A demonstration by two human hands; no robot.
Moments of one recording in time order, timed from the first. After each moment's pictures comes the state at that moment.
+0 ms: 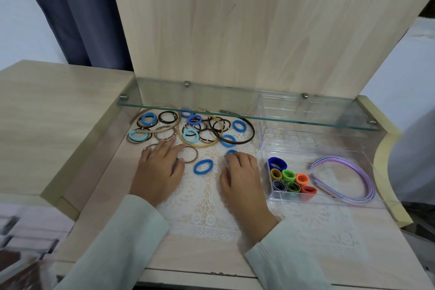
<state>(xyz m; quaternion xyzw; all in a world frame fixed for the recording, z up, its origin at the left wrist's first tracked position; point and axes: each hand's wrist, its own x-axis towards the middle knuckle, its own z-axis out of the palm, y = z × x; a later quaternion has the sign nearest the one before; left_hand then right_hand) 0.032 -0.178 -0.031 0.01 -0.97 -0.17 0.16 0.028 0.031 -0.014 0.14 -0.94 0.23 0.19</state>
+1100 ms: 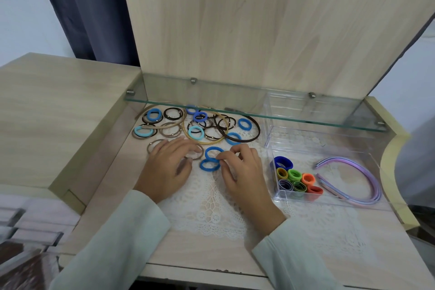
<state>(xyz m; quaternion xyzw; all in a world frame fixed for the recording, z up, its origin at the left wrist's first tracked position) 0.039 -0.179 -0.020 -0.12 -0.94 -0.25 0.22 0.019 0.032 -0.009 0.25 -0.89 0.29 0.23</state>
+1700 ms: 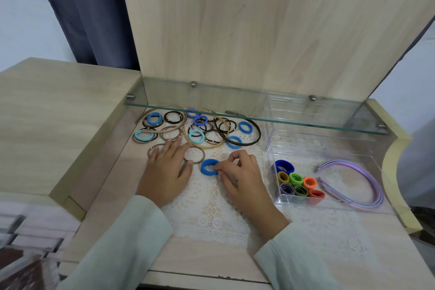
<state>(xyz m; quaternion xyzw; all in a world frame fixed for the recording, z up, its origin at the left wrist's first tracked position) 0.032 -0.177 -0.028 0.01 -0.98 -0.17 0.10 0.016 0.035 -0.013 0.27 -0.90 0.31 0.15</state>
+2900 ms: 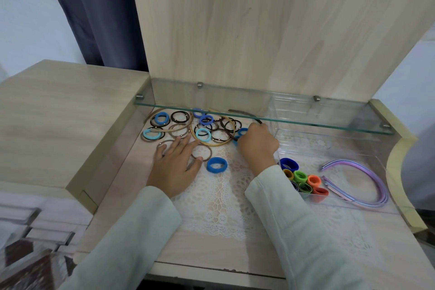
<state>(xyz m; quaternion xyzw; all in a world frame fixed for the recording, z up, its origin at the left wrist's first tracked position) 0.028 -0.172 -0.013 0.03 -0.98 -0.17 0.05 -0.062 0.010 0.040 -0.05 -0.99 0.12 0.02</state>
